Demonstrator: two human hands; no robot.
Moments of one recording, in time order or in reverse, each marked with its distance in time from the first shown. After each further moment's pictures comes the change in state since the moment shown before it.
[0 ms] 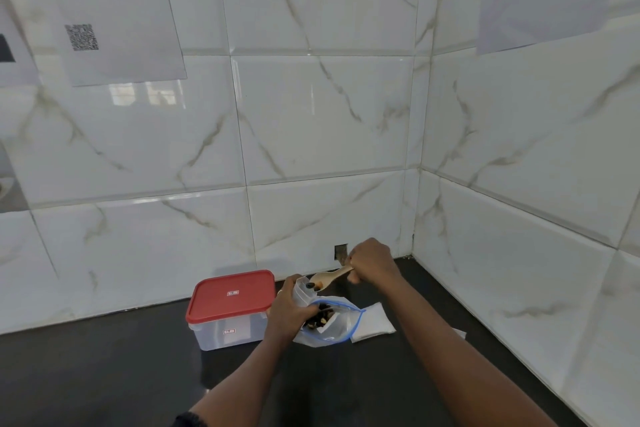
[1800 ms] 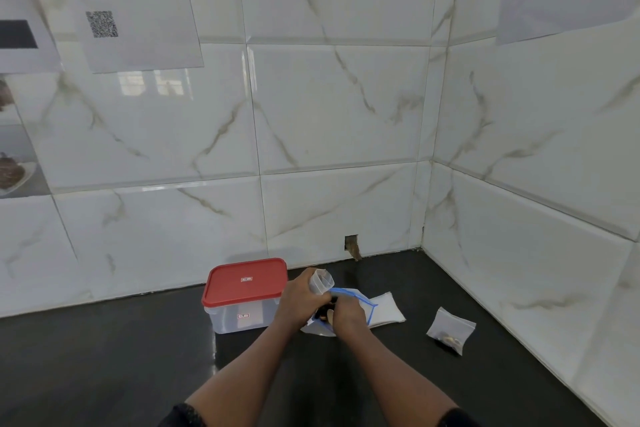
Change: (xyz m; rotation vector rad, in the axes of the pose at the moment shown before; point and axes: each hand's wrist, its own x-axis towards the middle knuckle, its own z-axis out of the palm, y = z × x) left_hand -0.003 0.003 -0.010 0.160 -0.058 0.098; right_hand -0.006 0.062 0.128 -0.090 -0.020 0.100
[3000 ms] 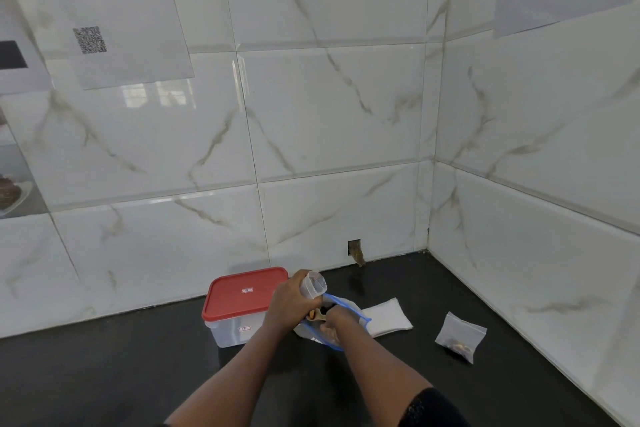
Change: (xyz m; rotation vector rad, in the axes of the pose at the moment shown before) left_hand 0.011 -0.002 -0.020 0.045 0.004 0.005; right_hand -0.001 -0.047 0.000 1.153 -0.069 0.651
